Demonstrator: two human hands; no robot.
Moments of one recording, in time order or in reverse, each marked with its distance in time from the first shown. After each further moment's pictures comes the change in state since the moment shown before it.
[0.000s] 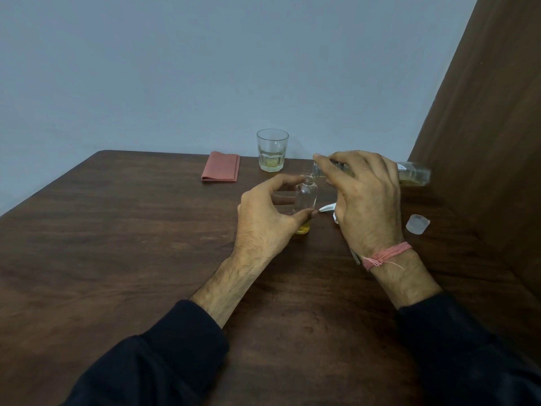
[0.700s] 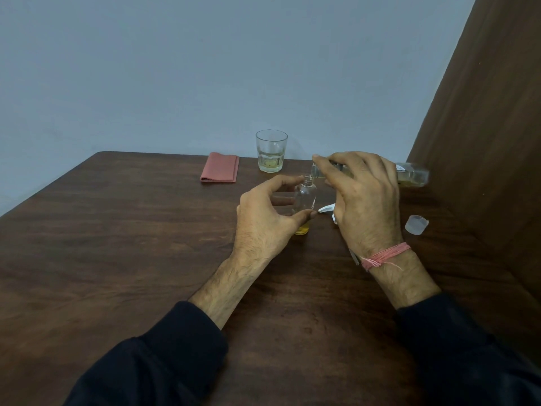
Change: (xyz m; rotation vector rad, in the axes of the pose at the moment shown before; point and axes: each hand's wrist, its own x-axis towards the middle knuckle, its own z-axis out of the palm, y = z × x) left_hand 0.000 0.001 -0.001 0.001 -0.007 -0.016; right_hand -0.001 0.001 0.002 -0.010 0.001 0.004
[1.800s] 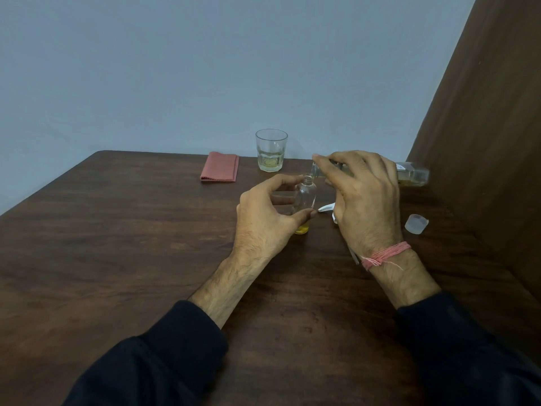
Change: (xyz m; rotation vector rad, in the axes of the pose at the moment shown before) left_hand -0.002 0.005 -0.002 0.010 -0.001 -0.024; right_hand 0.001 -0.001 -0.003 0.012 0.006 -0.004
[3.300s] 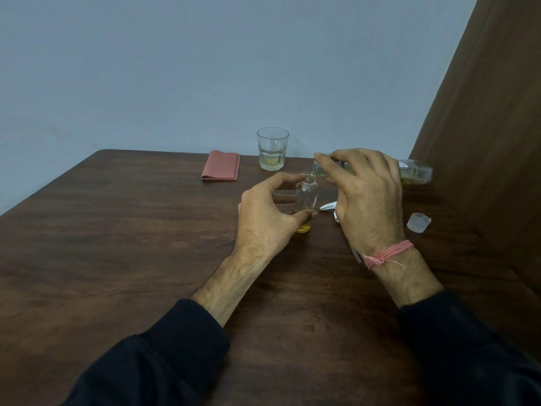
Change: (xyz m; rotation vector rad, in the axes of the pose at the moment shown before) left_hand -0.001 0.001 0.000 -0.006 0.000 -0.009; right_hand 0.000 0.000 0.000 -0.003 -0.008 -0.003
